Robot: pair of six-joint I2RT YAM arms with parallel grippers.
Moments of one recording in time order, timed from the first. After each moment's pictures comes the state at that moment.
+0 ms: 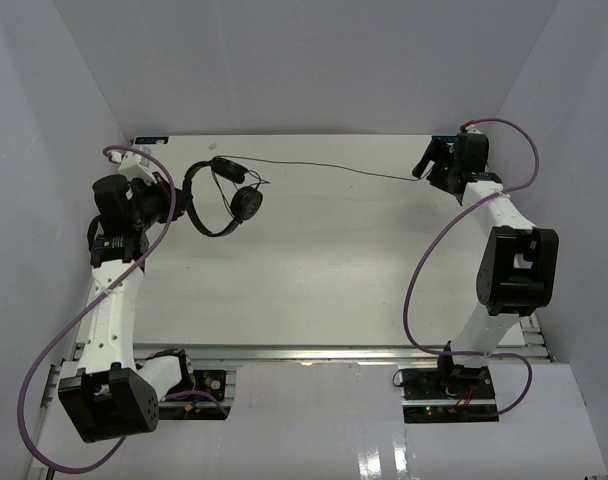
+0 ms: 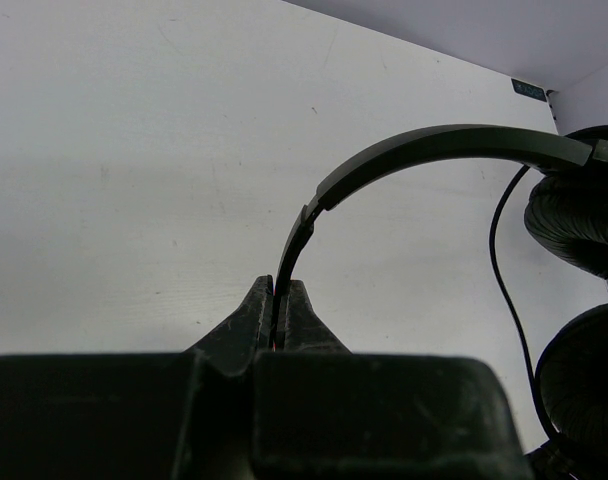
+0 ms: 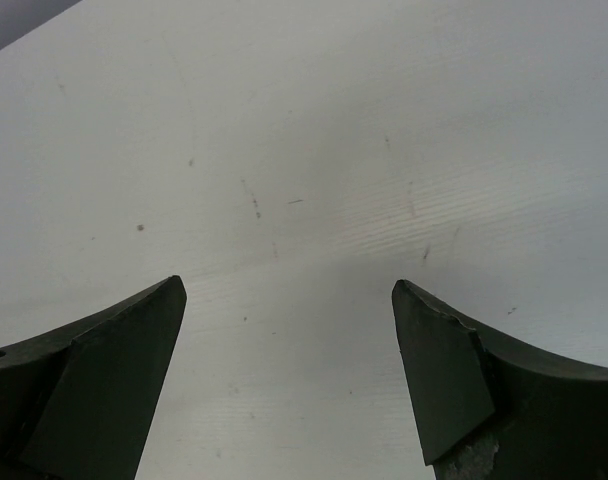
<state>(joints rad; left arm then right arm) 0.16 1.06 0.99 -0.26 0.46 -0.32 -0.02 1.76 1.34 -0.18 -0.09 0.39</state>
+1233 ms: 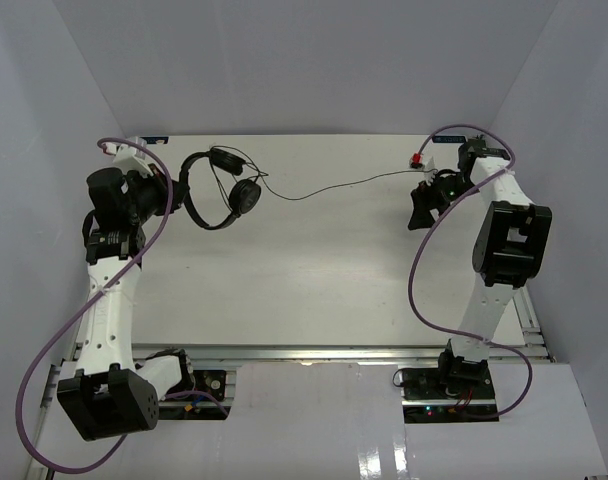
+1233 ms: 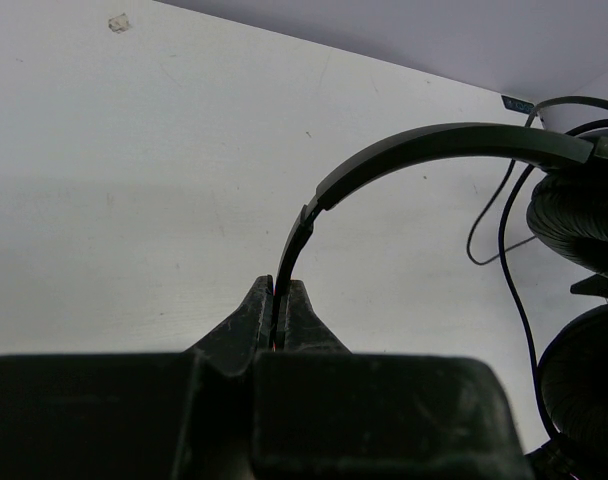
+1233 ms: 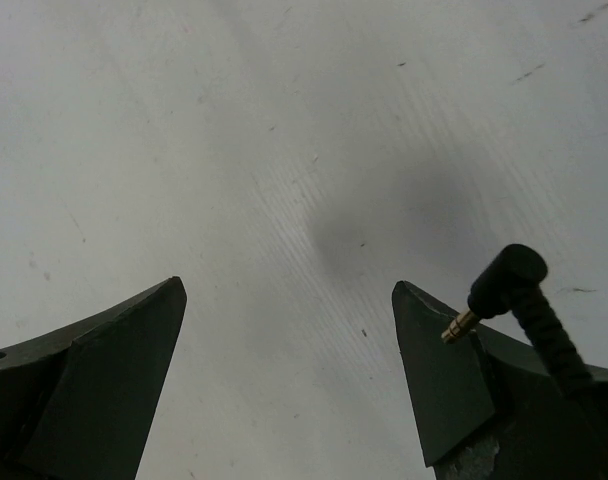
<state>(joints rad) 0.16 1.07 1.06 -0.28 0.46 -0.30 -0.10 2.03 1.69 -1.09 -0.75 -1.00</state>
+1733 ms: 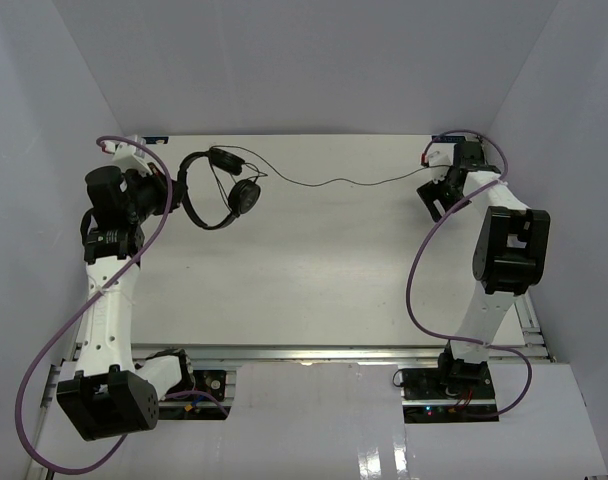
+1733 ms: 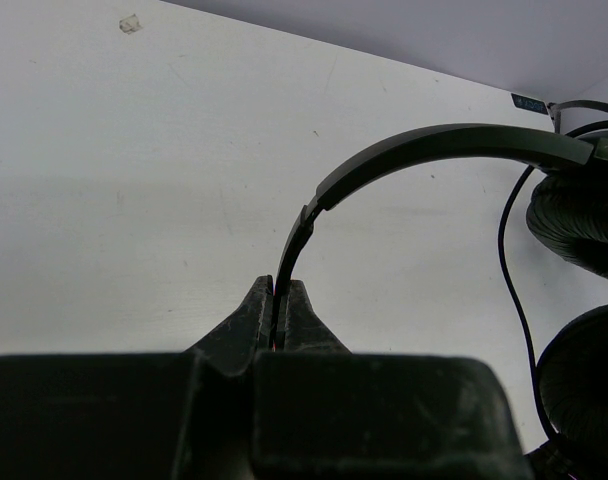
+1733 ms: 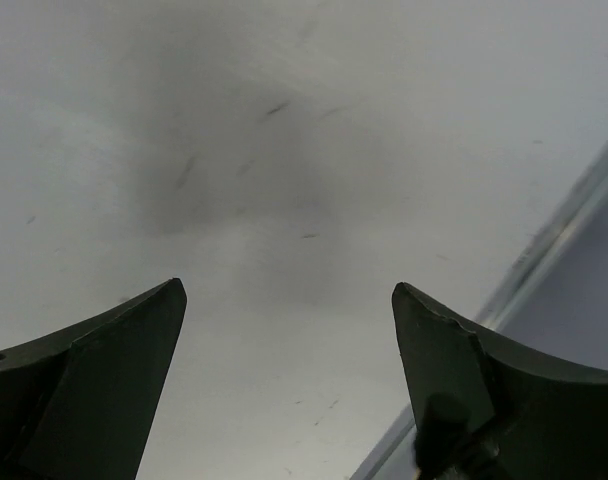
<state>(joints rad) 0.16 1.07 1.08 -0.31 0.44 -0.29 -0.06 1.95 1.48 -0.62 -0.08 -0.64</state>
